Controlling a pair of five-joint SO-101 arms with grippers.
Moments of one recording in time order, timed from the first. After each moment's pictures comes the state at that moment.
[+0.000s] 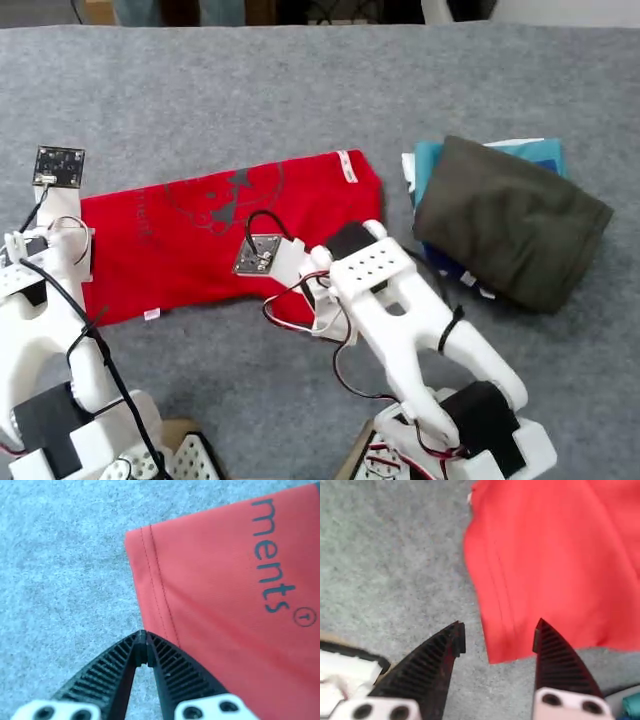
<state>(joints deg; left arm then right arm) -33.0 -15.9 47.0 34.9 -29.8 -28.7 -14.8 42.7 74.4 44.4</state>
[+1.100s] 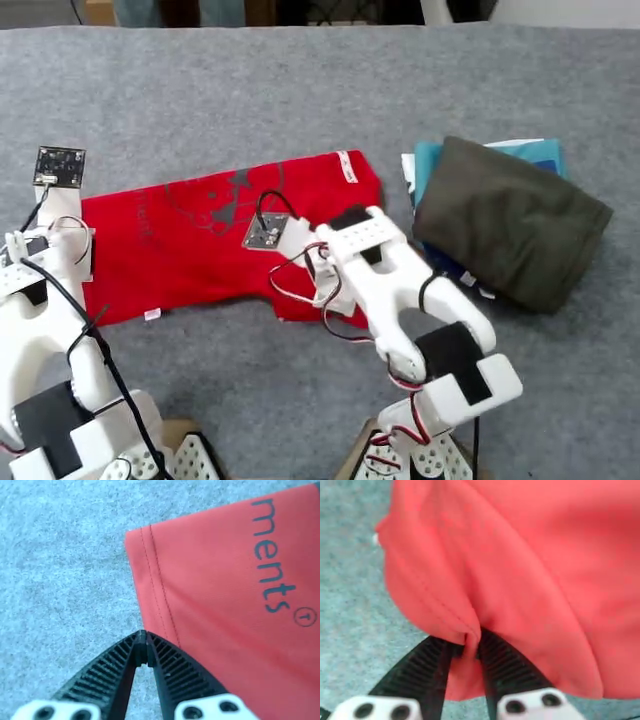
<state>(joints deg) -33.0 -15.9 47.0 34.9 -29.8 -22.5 6.5 36.2 59.0 48.6</state>
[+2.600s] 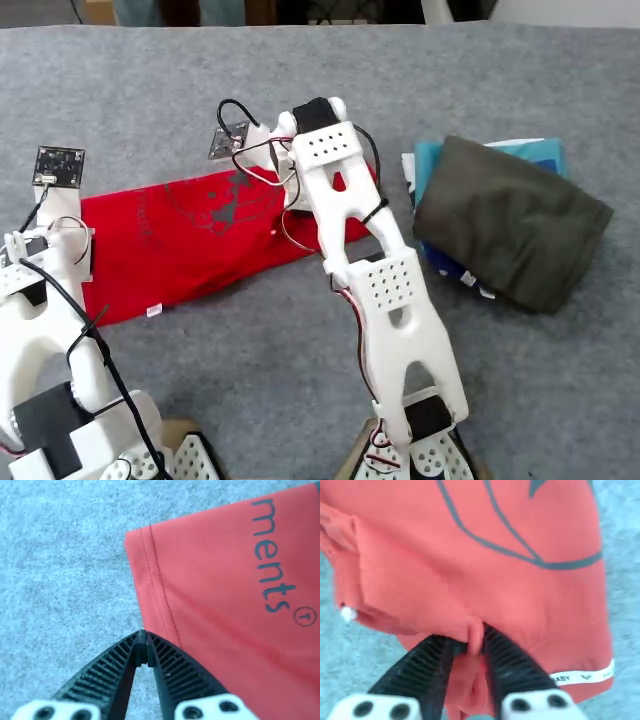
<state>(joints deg) -33.0 -15.9 47.0 34.9 -29.8 -21.6 59.6 -64.5 100.6 59.3</state>
